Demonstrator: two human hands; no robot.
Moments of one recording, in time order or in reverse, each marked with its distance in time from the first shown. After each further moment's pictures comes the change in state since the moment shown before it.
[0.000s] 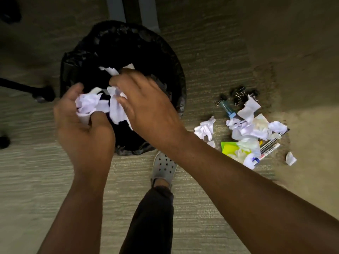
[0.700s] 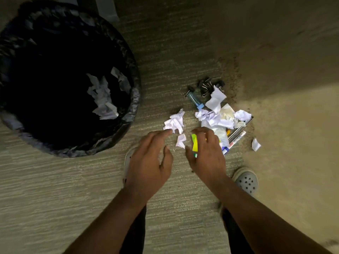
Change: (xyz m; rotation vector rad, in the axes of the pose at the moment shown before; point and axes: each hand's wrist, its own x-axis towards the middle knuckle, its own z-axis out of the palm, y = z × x) left_hand -0.150 0.024 0.088 0.030 -0.732 0.322; right_hand -0.204 0.152 -0.047 -0.484 -0.059 0.612
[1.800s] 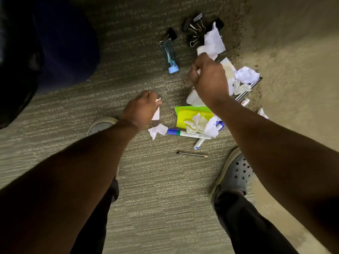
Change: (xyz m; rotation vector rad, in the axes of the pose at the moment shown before) left_hand 0.070 -0.153 0.194 0.492 -0.268 0.123; right_hand 0.137 0.119 0.059 0.085 0.107 0.022
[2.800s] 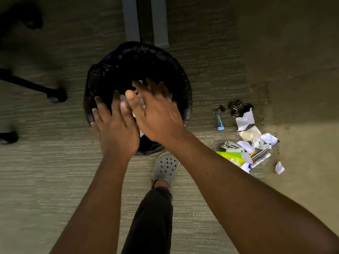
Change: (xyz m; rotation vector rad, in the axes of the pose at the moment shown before) left_hand -0.113 -0.050 -0.355 -0.240 0.416 -0.782; right_hand -0.050 -0.388 -0.101 0.212 -0.263 -0.360
